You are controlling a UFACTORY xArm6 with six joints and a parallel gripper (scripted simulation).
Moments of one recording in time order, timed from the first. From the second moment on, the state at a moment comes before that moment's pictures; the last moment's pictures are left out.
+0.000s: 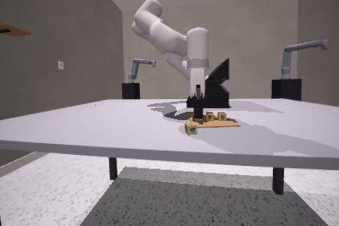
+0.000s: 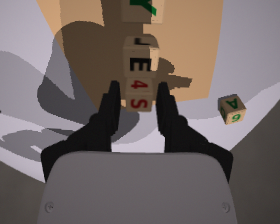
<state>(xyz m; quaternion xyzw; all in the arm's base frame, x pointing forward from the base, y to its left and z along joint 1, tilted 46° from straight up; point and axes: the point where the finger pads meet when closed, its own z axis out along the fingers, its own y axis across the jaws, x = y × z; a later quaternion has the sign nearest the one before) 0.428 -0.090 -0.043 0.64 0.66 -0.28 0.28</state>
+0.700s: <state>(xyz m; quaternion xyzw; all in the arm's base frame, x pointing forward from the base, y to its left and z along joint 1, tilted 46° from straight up) 0.427 -0.033 0.011 0.64 0.66 -0.27 0.28</state>
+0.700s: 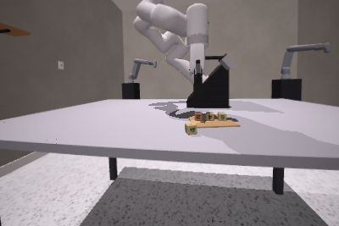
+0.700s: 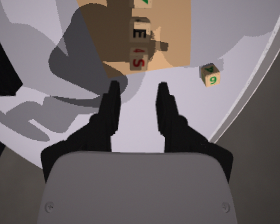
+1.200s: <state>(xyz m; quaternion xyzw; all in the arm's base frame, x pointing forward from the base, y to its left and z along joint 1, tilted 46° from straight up) 0.427 -0.031 0.013 0.64 0.66 -0.28 0.28</state>
